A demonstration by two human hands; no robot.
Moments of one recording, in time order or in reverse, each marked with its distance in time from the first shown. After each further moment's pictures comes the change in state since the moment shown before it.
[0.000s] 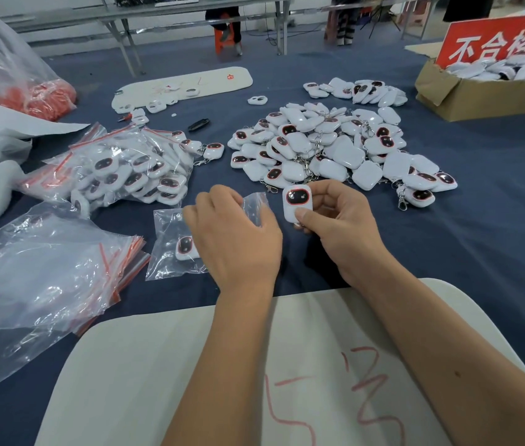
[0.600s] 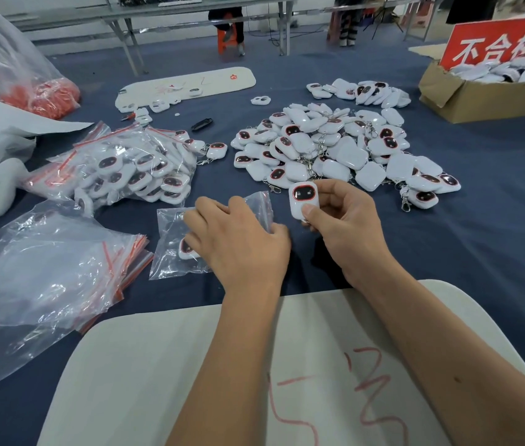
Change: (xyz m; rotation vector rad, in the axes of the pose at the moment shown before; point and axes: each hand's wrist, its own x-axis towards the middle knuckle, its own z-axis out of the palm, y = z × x) left_hand -0.003 0.002 0.004 0.360 -0.173 -0.050; right_hand -0.001 0.001 0.001 -0.090 0.063 -0.019
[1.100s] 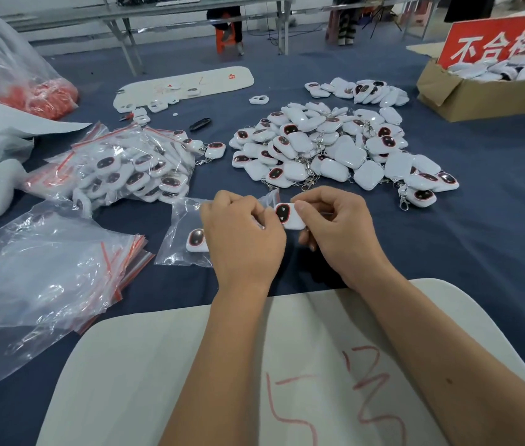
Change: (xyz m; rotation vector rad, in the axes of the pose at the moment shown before) left_hand 0.004 -0.004 -0.006 -0.477 0.008 0.131; right_hand -0.005 0.000 0.002 -0.123 -0.040 -0.042
